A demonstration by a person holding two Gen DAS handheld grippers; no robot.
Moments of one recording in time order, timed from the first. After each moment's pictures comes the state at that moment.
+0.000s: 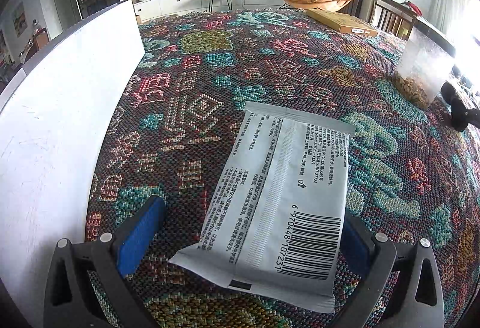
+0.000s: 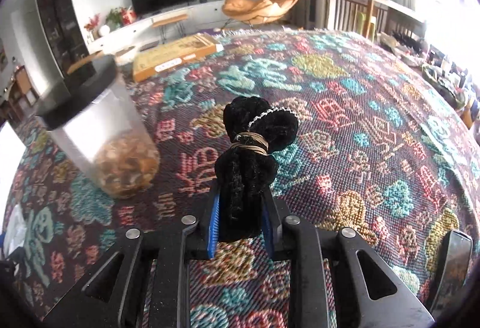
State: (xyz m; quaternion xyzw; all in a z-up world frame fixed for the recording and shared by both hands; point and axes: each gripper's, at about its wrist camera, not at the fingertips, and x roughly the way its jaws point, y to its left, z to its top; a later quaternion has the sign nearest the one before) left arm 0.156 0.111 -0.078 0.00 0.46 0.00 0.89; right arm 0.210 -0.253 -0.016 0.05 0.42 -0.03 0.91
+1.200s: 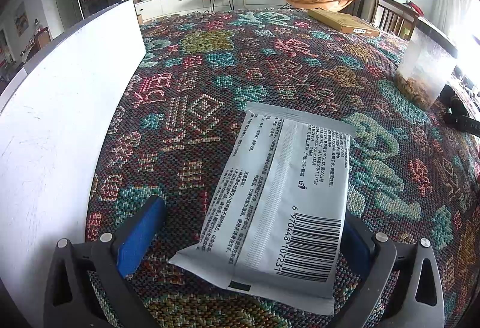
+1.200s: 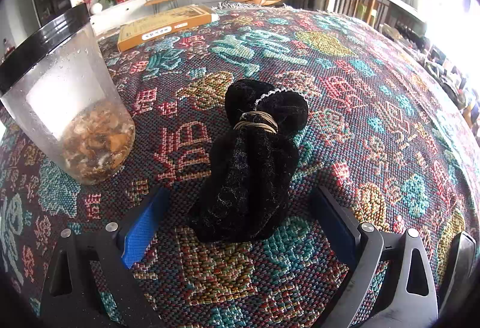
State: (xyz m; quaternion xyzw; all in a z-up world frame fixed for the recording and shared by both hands) left arm 0.158 0.111 -0.079 -0.01 0.46 0.00 0.89; right arm 0.215 -0.247 -0.042 0.01 0.45 -0.04 0.89
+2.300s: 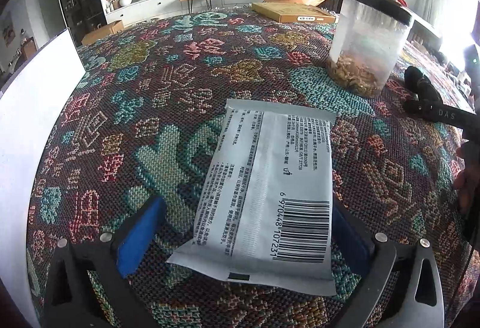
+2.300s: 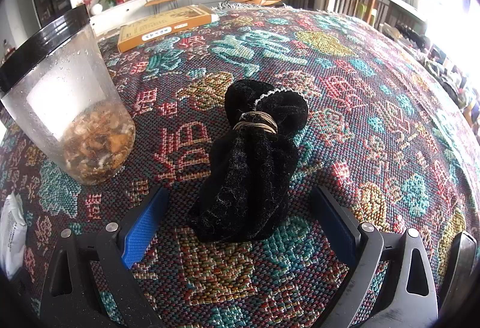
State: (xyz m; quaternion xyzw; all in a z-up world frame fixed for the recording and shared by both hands) left arm 0.162 -0.011 -0.074 0.01 0.46 -0.02 0.89; right arm 0.217 -0.249 -0.042 0.01 0.45 -0.04 0.89
